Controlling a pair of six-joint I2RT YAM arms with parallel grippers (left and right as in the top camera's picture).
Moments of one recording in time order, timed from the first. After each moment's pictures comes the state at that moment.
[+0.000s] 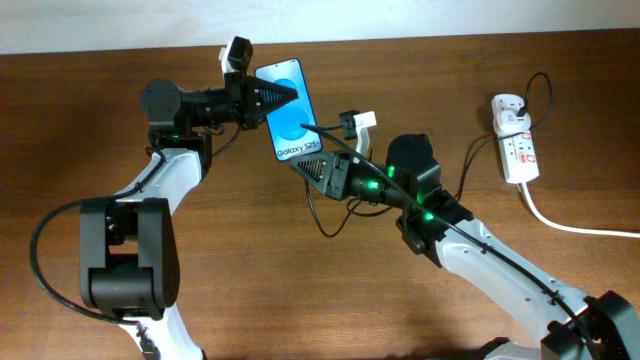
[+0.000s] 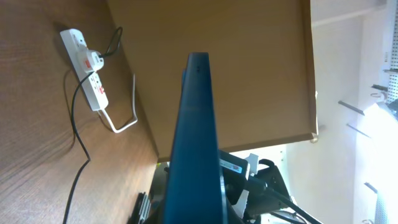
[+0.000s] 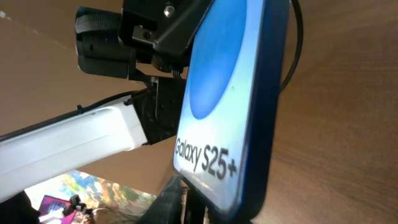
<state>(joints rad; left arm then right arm) -0.05 1.99 1.25 1.16 1.45 -1.72 0.50 1.46 0.85 0.45 -0.66 0.89</state>
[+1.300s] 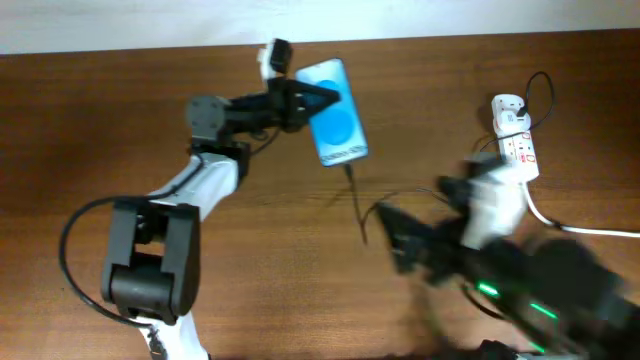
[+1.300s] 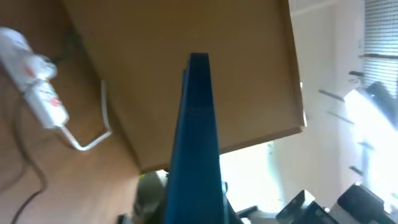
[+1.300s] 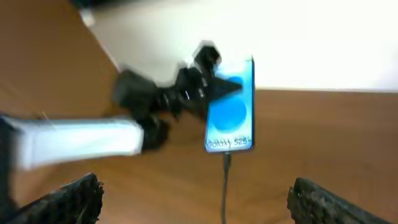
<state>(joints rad) -0.22 1.99 1.22 1.31 1.26 -1.76 0.88 0.83 1.36 -0.84 0.31 0.46</state>
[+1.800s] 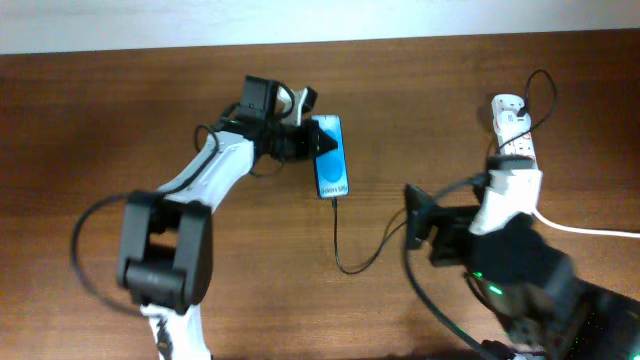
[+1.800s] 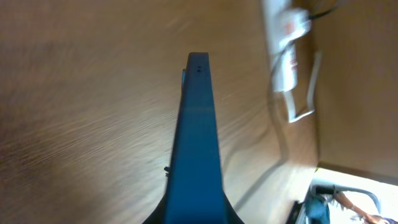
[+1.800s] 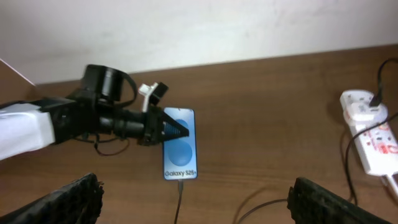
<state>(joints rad) -0.29 2.07 1.45 -0.37 0.78 -0.36 0.88 0.92 1.36 -1.02 0.58 0.62</state>
